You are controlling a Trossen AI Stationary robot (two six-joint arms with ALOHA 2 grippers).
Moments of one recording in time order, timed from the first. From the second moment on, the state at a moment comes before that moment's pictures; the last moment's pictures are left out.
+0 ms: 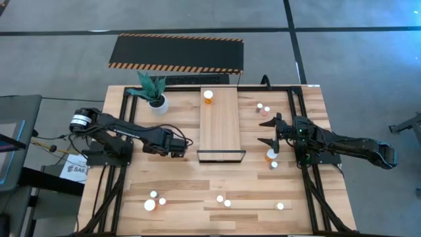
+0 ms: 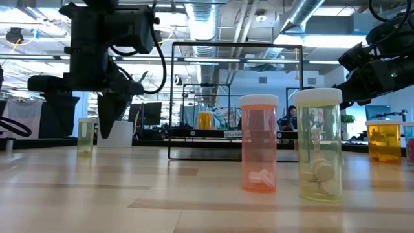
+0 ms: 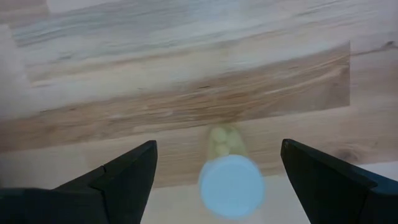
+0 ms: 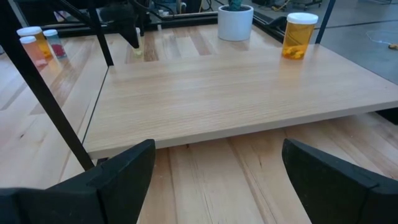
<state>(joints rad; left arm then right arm) -0.08 1.54 0.89 -0.92 -0.12 -1.50 -0.39 0.35 0.01 0.04 -0.17 -0.03</state>
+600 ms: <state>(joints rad) -0.08 1.54 0.89 -0.91 -0.13 -1.49 -0.39 0.35 0.01 0.04 -0.17 -0.03</state>
